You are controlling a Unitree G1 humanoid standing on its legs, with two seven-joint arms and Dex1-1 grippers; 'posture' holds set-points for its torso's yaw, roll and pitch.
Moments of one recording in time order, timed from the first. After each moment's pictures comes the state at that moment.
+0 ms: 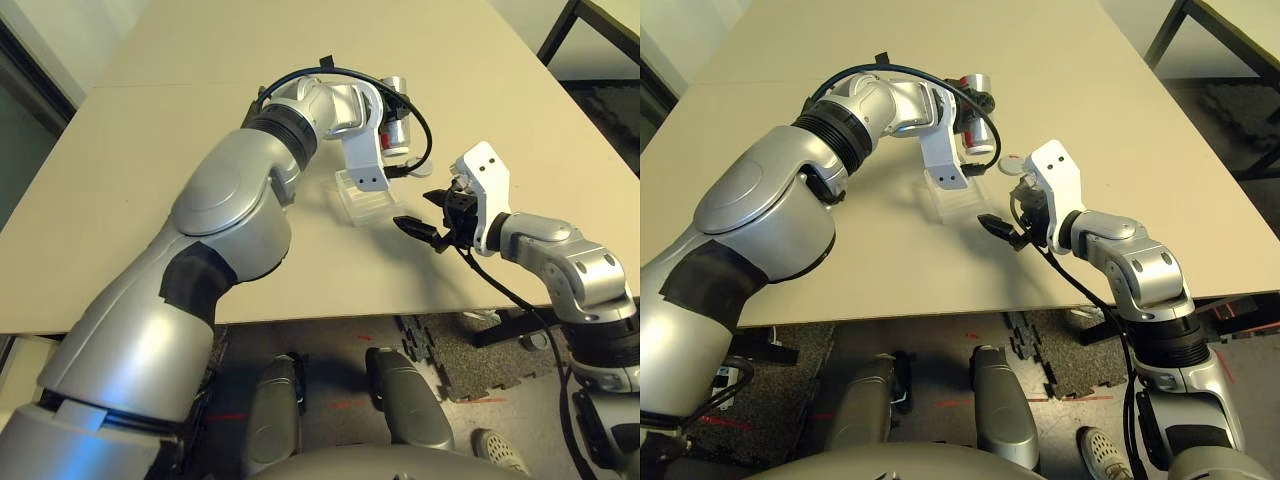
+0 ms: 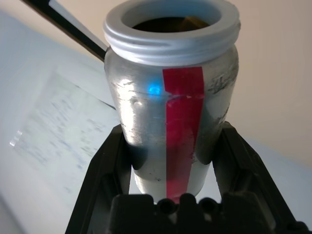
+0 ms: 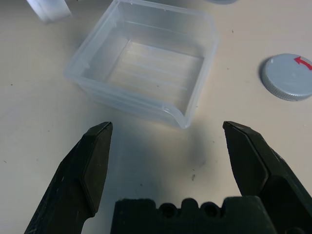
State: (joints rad) left arm -1.64 0.12 -1.03 1.35 1.19 -0.55 -0.05; right arm -0.42 -0.54 0.03 -0.23 0.36 0.86 0.61
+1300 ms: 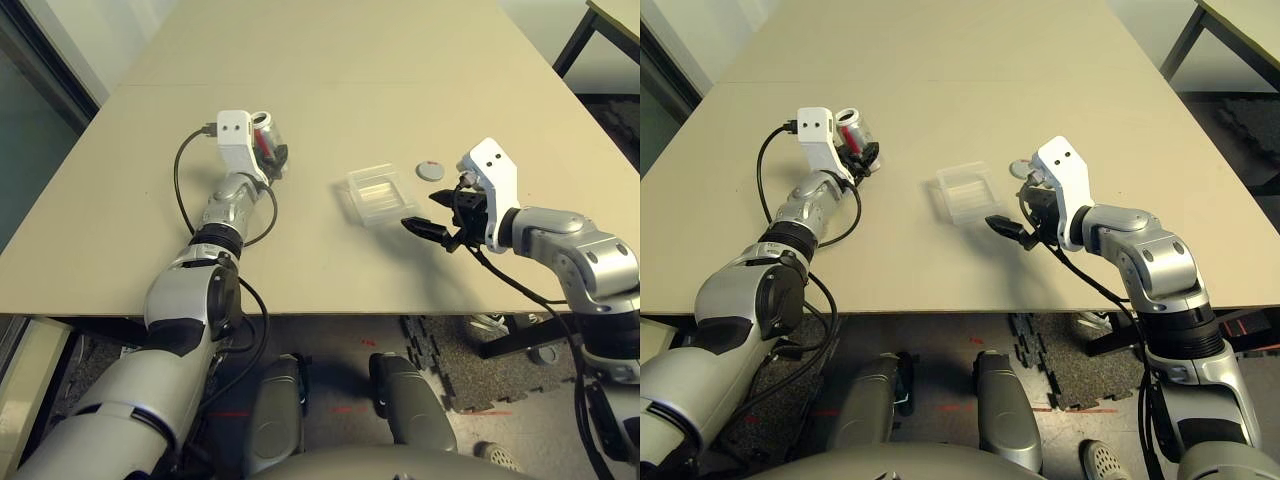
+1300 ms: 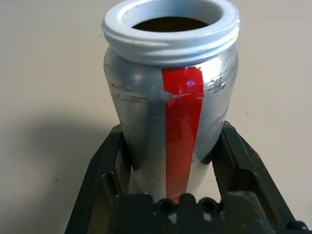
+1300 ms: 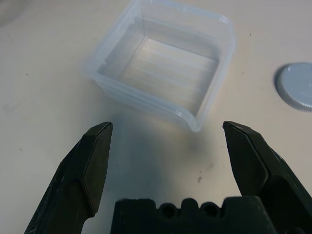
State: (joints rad) left arm -1.06 0.24 0.18 1.26 -0.03 -0.11 -0.31; right arm -0.44 -0.60 0.03 -0.20 0.36 0.90 0.68
